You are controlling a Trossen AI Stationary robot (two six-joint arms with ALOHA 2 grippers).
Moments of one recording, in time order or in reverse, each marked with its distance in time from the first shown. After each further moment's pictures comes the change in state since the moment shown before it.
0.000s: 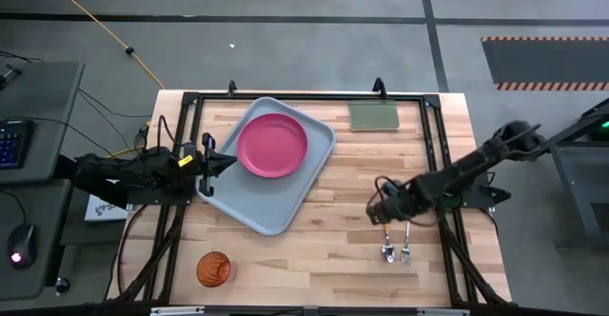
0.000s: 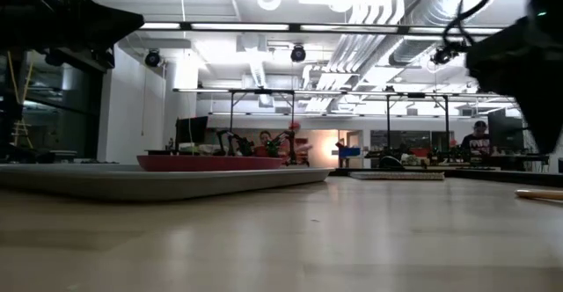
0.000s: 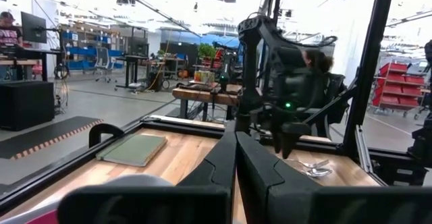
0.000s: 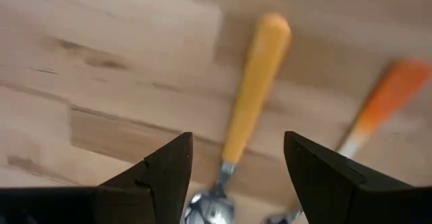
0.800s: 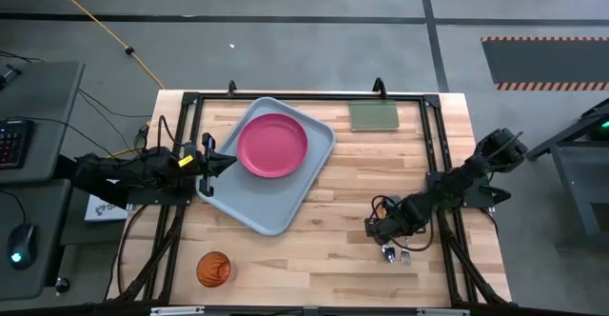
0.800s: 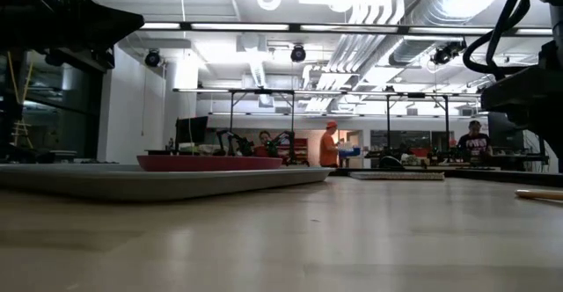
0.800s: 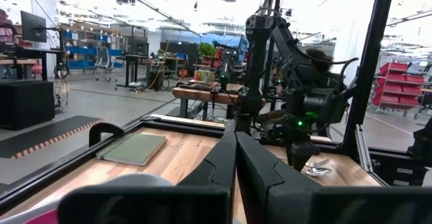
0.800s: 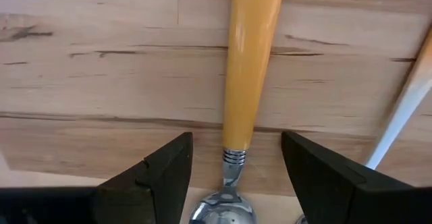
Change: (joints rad) left arm 0.000 0.000 0.000 -0.002 0.000 -0.001; right arm 0.123 0.227 0.006 0.161 -0.034 0.273
